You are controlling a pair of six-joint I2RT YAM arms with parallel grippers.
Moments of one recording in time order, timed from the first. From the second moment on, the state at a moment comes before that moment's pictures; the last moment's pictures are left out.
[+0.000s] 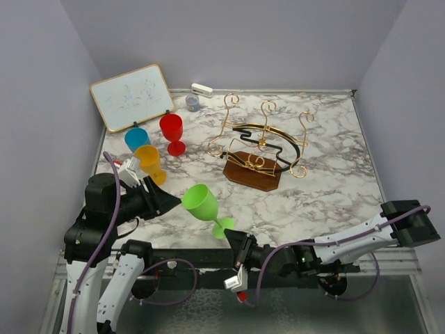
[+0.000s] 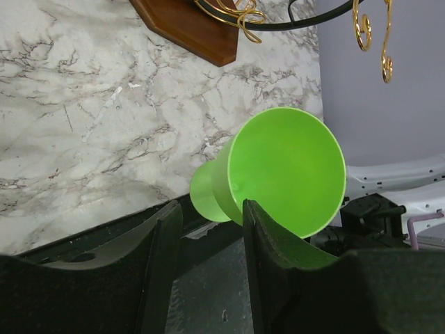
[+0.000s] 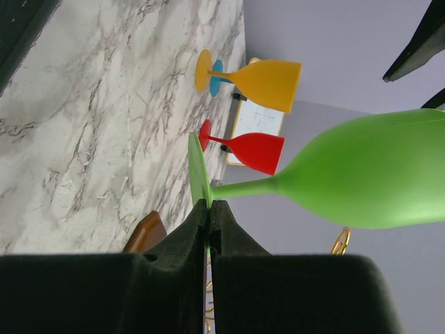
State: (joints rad) left arm -0.16 0.49 0.97 -1.06 0.56 -0.67; right arm 1.76 1.16 0.43 0.36 0.56 -1.39
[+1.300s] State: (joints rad) left arm -0.16 0.45 0.86 -1.08 0.53 -0.62; right arm 1.77 1.40 0.41 0.80 0.65 -1.69
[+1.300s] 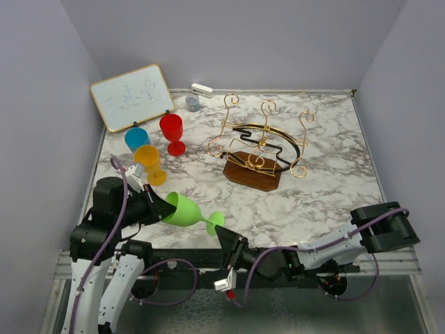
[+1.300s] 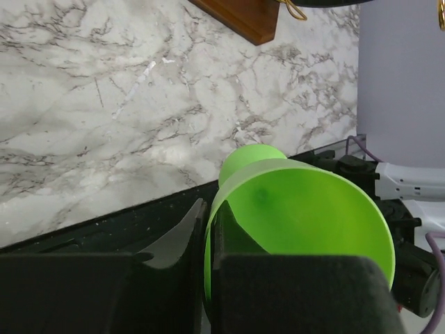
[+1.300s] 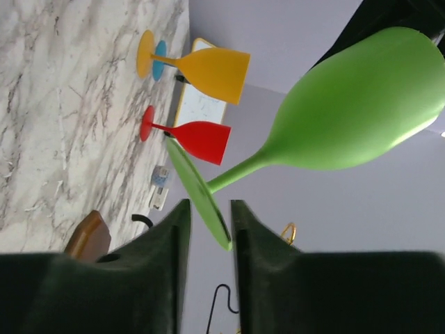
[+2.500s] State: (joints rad) left arm -0.19 1.31 1.18 -0.71 -0.13 -0.32; right arm 1.77 1.31 0.56 0.10 0.81 -0.96
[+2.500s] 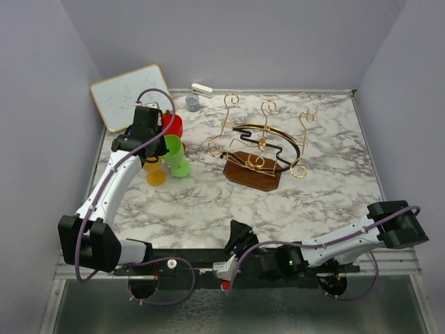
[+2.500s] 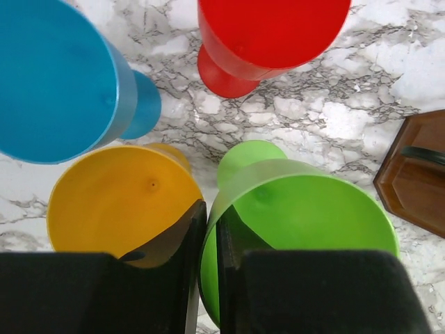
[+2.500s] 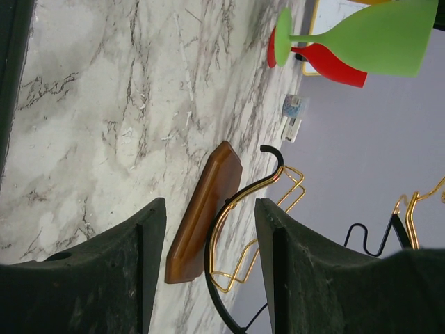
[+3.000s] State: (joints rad) left arm -0.24 1.35 1.22 -0.70 -0.16 -0.31; right arm 1.77 1.31 0.57 0.06 0.83 -0.93
